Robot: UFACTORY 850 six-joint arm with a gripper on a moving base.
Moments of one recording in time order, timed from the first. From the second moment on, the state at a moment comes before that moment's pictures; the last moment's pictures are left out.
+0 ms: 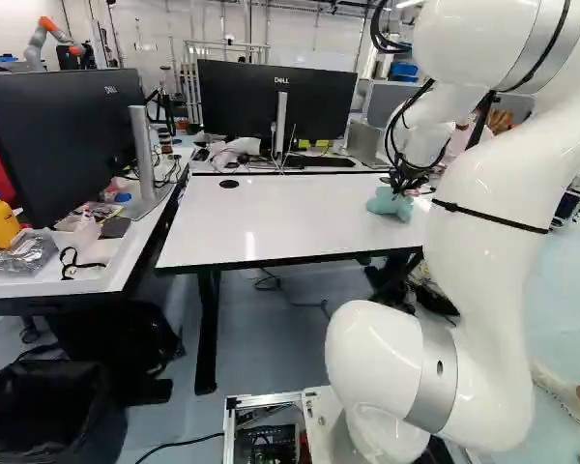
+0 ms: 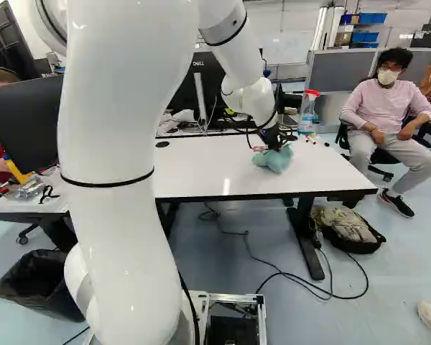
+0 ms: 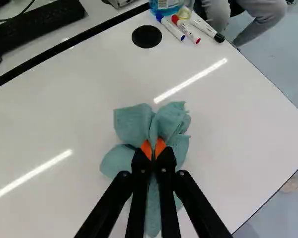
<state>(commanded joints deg) -30.2 -18.3 -63.6 0.0 -7.9 0.0</state>
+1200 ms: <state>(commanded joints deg) -30.2 -21.3 -64.2 0.0 -10.4 0.0</state>
